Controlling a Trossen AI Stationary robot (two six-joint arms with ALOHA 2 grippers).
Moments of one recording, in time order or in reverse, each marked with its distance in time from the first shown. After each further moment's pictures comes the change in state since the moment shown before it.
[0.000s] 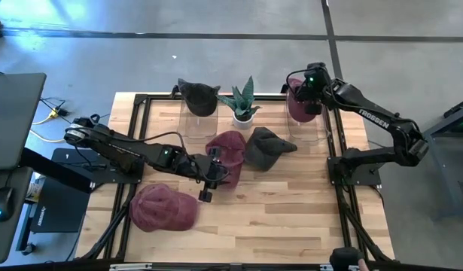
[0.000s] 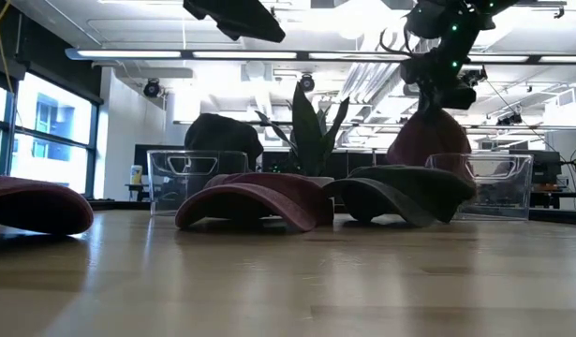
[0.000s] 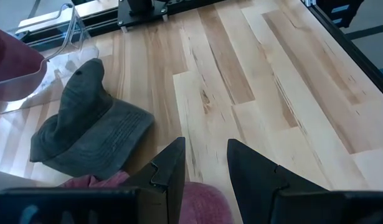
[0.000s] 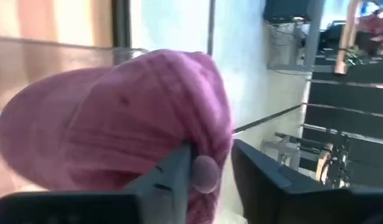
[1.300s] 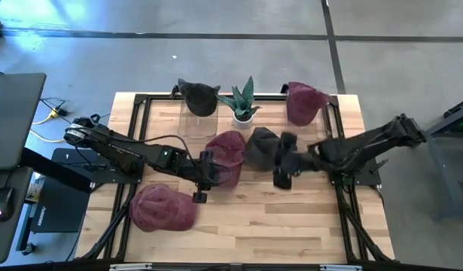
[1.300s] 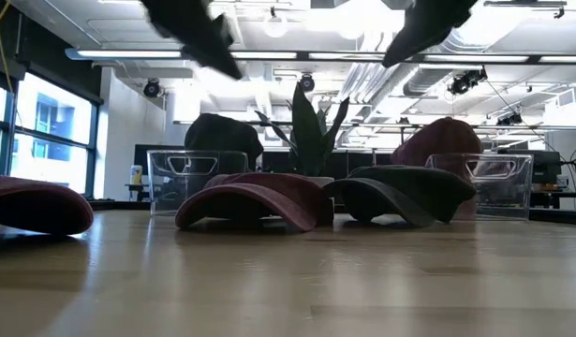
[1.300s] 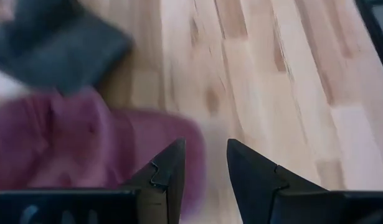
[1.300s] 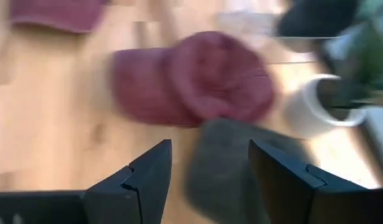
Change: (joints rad) left arm -0.026 0.000 0.001 -0.251 0.042 -0.232; right arm 1.105 0.072 0.001 -0.010 0.031 1.305
